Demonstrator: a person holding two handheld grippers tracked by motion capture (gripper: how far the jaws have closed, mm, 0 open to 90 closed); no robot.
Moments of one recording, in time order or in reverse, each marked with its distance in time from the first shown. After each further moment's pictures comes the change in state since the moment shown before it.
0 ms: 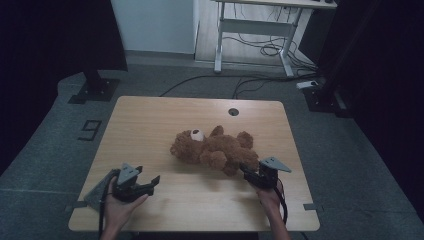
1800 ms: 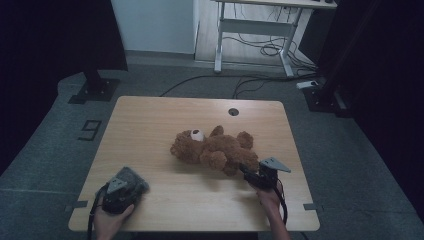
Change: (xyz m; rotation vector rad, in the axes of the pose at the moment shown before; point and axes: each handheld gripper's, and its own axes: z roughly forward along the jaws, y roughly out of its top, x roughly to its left) left arm 0.025 -0.058 0.012 0.134 -0.018 -0.113; right arm -0.003 -0.004 0.003 0.016 -0.002 0.012
